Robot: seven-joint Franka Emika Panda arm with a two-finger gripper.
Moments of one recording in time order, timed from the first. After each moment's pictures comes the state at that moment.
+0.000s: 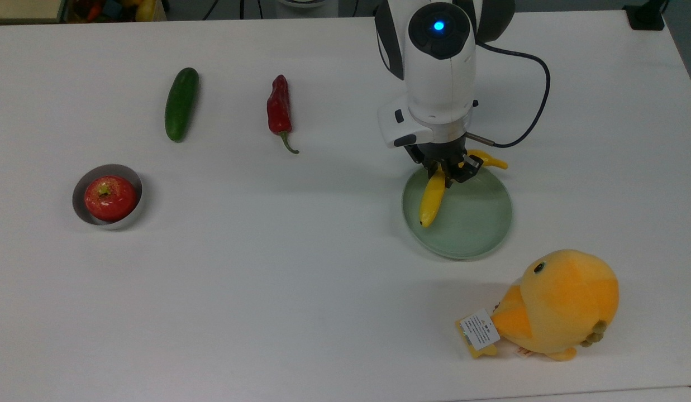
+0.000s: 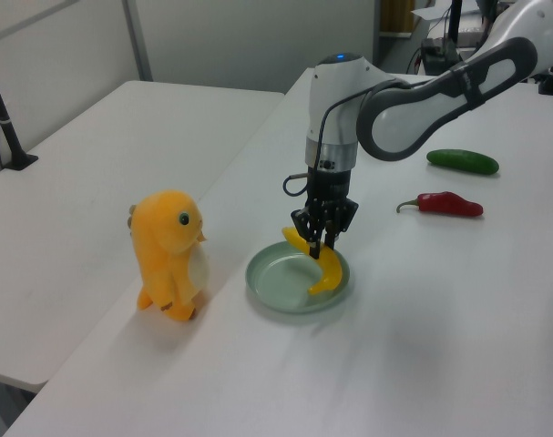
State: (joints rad) arm 0.28 0.55 0.13 -1.52 0.11 2.18 0.87
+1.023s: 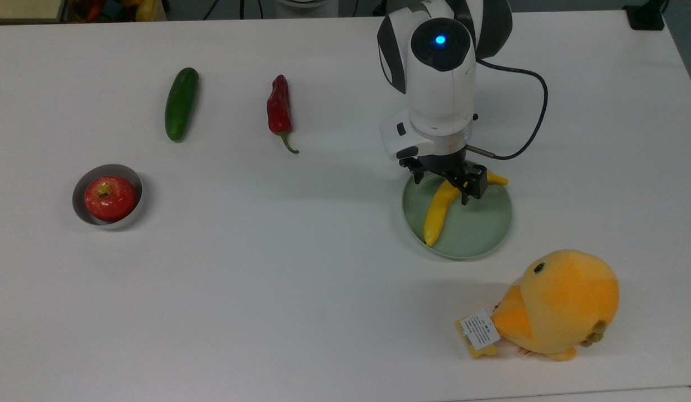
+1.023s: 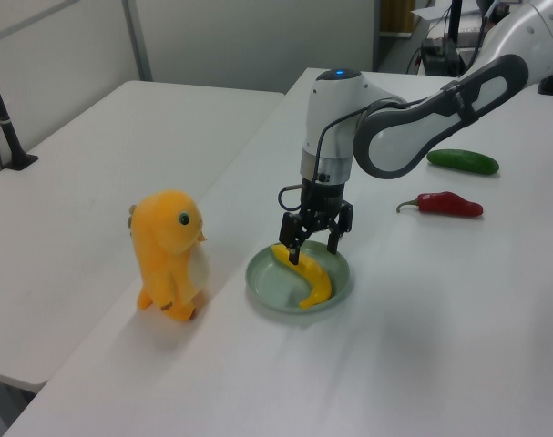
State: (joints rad) arm 0.29 0.59 0.13 -1.51 0.08 2.26 0.87
